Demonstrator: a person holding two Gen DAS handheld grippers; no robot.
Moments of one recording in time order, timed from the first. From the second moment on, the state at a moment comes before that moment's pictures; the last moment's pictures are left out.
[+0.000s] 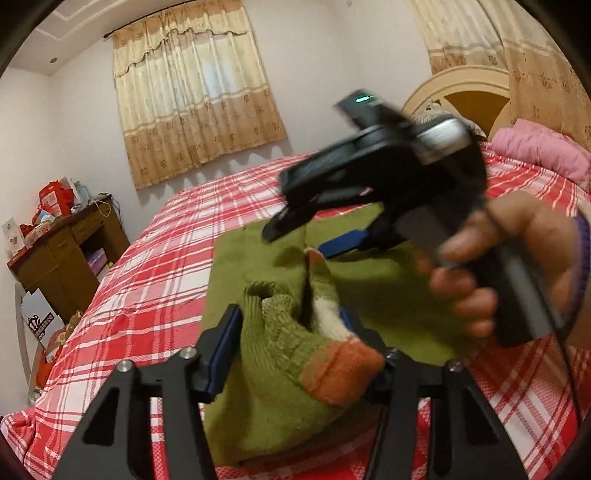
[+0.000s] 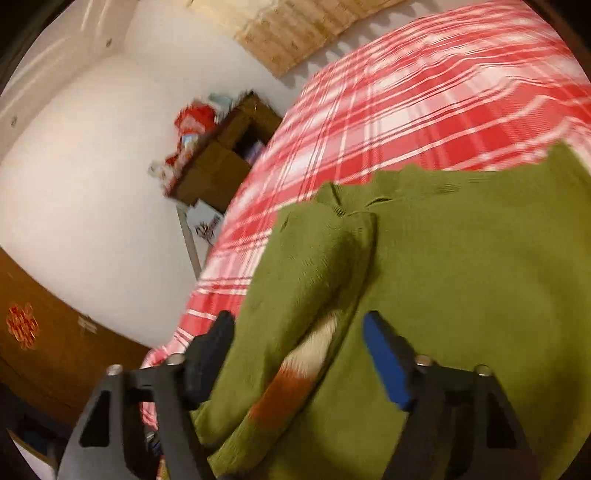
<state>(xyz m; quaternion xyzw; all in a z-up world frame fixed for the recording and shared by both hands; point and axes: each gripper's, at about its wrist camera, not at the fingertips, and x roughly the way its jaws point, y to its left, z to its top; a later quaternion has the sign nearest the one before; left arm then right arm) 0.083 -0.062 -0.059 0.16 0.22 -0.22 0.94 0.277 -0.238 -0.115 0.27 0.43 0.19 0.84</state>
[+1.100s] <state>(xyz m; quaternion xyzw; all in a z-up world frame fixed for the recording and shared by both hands) 0.075 -0.188 -0.027 0.09 0.24 -0.37 0.89 0.255 -0.364 -0.075 0.15 0.41 0.10 0.90</state>
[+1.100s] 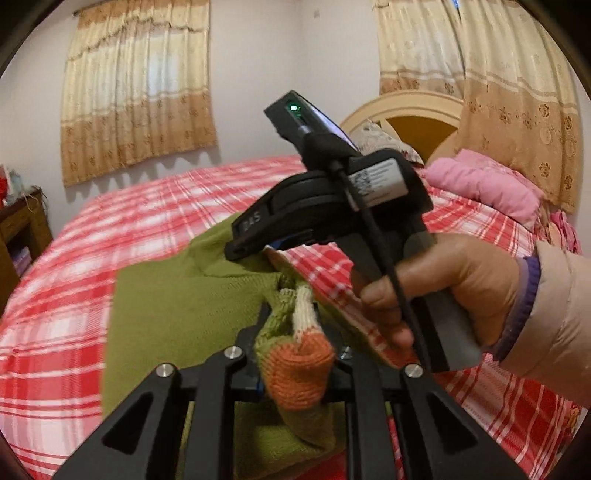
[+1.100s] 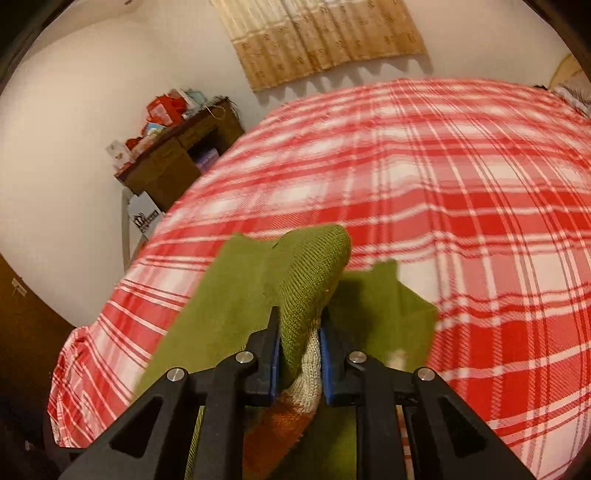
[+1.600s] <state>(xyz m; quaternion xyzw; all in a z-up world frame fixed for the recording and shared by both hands) 0.029 -0.166 -0.030 0.11 0.26 -0.40 0.87 0.226 -0.411 -0.105 0.23 0.41 0.08 0.88</state>
